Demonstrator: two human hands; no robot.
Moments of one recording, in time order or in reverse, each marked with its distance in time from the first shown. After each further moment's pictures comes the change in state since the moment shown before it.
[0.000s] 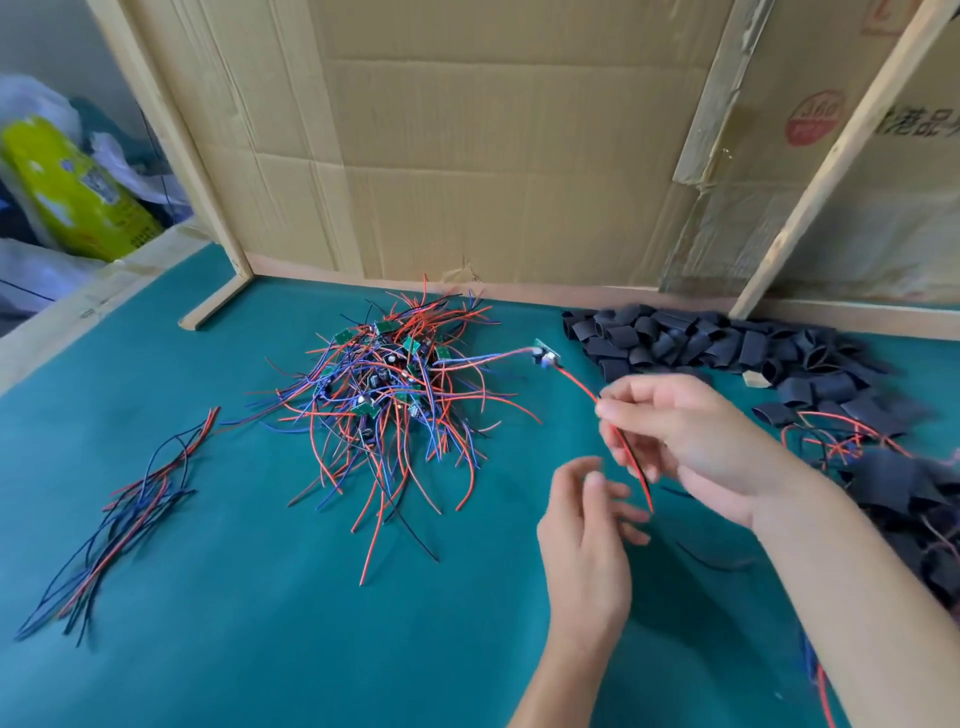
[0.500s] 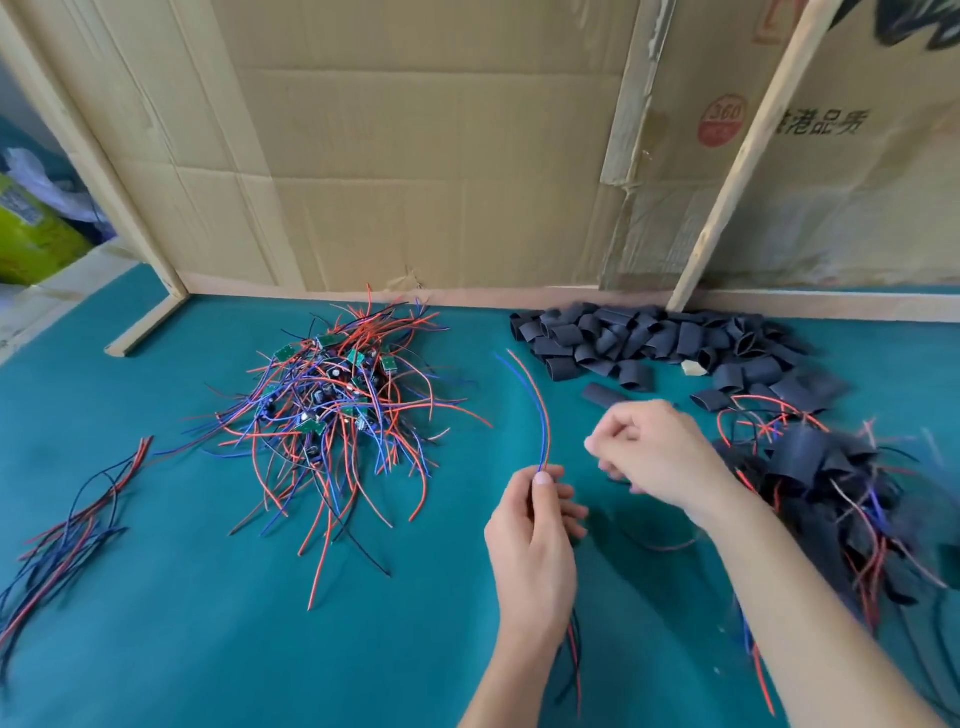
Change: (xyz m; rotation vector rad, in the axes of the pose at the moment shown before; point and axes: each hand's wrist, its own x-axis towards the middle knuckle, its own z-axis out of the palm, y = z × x) left_hand 0.002 -0.001 -0.005 0.112 0.063 0.011; right_hand 0.001 0.049 -0.034 -0.664 0.391 0.090
